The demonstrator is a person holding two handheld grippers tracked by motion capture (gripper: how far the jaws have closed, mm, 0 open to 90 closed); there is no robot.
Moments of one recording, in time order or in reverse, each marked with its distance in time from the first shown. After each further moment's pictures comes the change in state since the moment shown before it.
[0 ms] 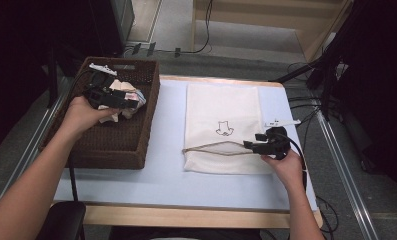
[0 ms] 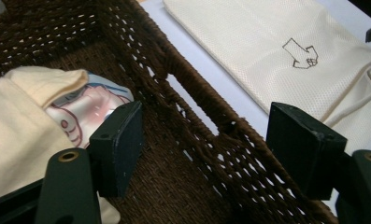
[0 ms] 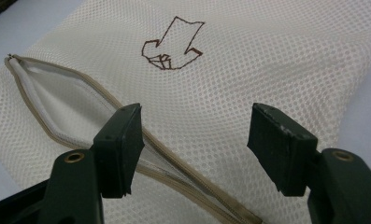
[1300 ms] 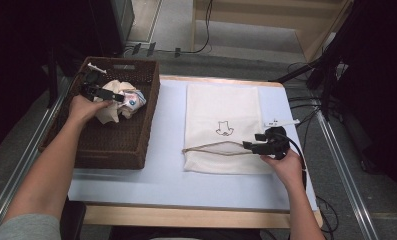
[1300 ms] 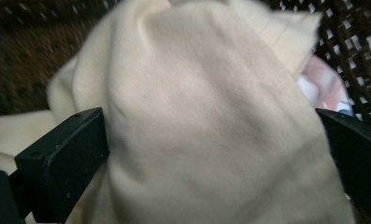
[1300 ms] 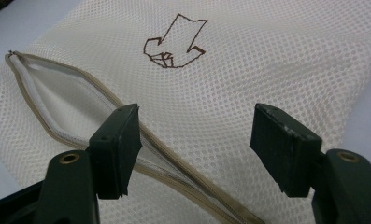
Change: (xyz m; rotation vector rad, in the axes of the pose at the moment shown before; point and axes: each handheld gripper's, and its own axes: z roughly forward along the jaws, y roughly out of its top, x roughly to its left) left arm 0.116 -0.029 0.063 0.109 0.210 -0.272; right arm 0.000 0.000 0.002 0.009 0.009 -0.011
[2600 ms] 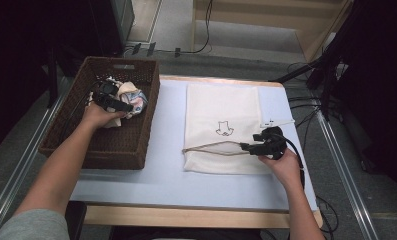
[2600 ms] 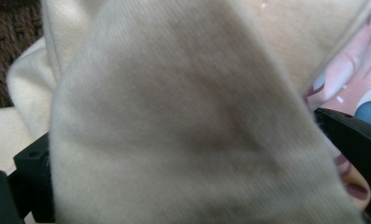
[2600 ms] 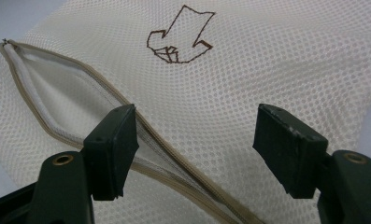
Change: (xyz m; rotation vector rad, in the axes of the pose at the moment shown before) left arm -0.030 -0.013 0.039 0.013 0.182 0.115; right arm 0.004 0.002 0.007 0.032 -0.005 -0.028
